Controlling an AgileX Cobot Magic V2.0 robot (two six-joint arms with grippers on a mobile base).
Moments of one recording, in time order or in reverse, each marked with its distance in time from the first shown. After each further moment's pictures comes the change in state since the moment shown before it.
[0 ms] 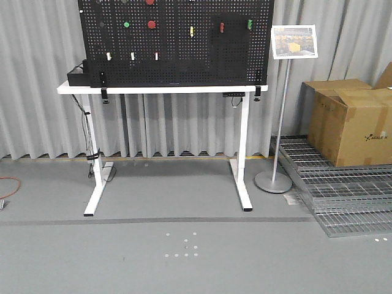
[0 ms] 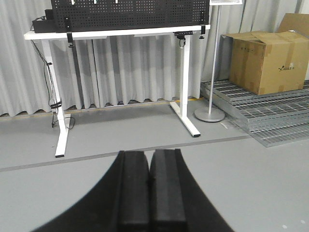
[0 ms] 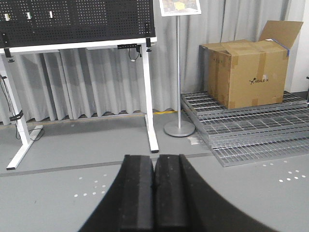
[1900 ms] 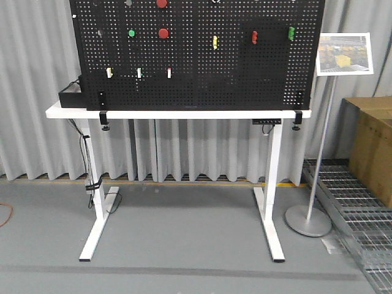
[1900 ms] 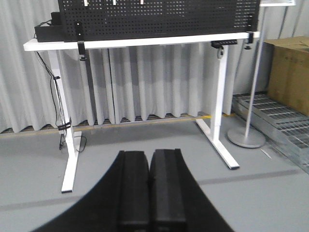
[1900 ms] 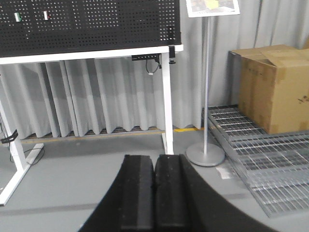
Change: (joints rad) left arm 0.000 0.000 0.000 0.000 0.000 0.000; right arm 0.000 0.000 0.000 0.000 0.000 0.002
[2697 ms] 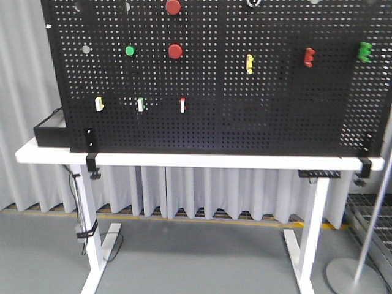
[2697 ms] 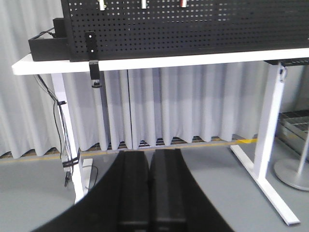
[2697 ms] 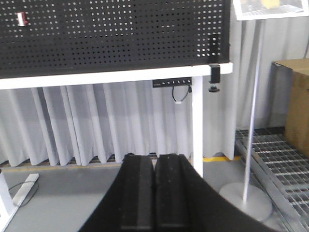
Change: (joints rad) left arm 0.000 0.000 0.000 0.000 0.000 0.000; right arm 0.000 0.000 0.000 0.000 0.000 0.000
